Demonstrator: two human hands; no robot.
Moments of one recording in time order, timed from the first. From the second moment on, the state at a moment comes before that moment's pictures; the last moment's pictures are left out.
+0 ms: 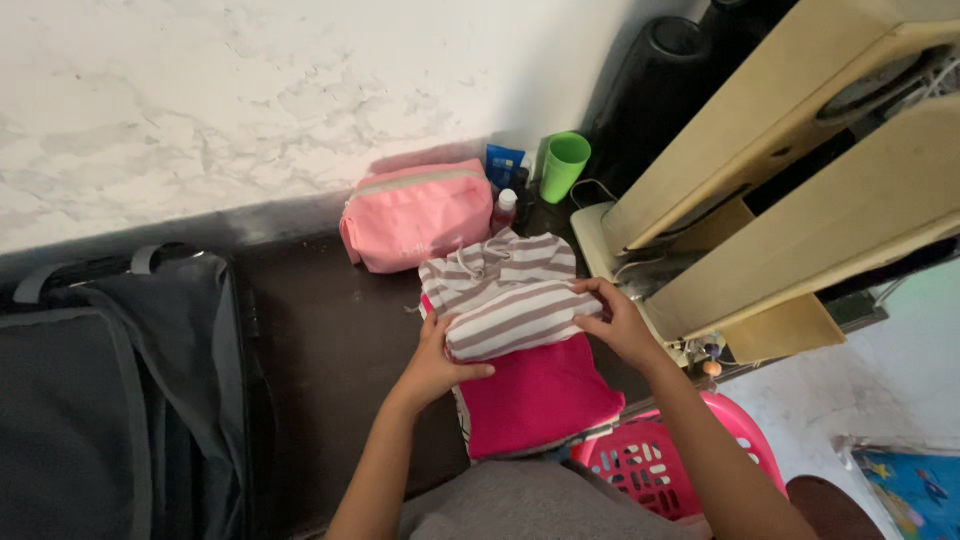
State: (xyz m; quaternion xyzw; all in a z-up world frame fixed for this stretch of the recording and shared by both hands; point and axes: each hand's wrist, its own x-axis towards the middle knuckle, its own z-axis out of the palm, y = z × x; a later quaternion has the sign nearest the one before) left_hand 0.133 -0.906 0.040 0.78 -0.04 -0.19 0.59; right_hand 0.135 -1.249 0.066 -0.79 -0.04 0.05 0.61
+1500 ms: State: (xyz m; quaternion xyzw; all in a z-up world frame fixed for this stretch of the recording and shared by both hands) left_hand 0.140 -0.963 0.072 0.51 0.01 -0.10 0.86; right_hand 0.152 -1.228 0.120 -0.70 0.06 0.10 0.70
